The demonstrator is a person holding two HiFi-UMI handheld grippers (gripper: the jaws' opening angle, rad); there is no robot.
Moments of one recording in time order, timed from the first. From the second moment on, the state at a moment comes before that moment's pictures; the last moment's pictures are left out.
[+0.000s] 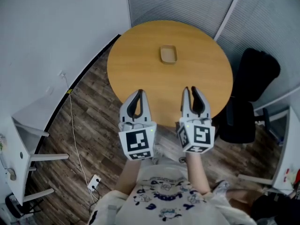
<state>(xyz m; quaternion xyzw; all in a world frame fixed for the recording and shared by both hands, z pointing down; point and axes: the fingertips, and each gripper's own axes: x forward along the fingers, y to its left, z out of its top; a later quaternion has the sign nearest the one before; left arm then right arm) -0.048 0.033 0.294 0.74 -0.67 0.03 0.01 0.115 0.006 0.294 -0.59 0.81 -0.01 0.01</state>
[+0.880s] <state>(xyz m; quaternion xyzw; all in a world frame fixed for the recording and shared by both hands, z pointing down) -0.059 -0.088 0.326 0.75 -0.66 0.05 0.04 0.115 -0.119 0.335 -0.61 0.79 -0.05 -0.01</state>
